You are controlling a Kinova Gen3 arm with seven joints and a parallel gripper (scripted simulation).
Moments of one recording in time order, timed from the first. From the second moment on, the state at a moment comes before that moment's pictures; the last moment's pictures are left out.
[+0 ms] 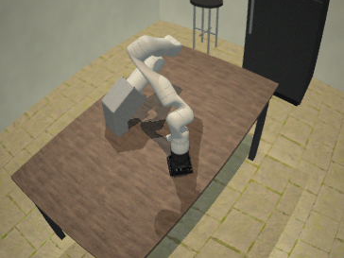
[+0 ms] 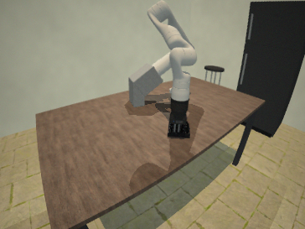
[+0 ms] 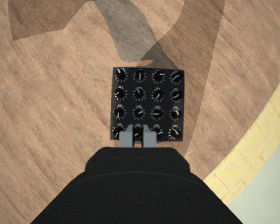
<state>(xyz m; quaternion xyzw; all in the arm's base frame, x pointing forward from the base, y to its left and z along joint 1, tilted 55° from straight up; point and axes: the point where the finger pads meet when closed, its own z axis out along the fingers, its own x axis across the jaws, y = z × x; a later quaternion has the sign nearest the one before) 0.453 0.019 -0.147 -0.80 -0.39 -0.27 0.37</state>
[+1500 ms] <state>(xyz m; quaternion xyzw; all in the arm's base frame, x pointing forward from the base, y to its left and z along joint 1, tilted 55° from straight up) 0.453 0.020 -0.147 -0.79 -0.40 -0.27 0.37</state>
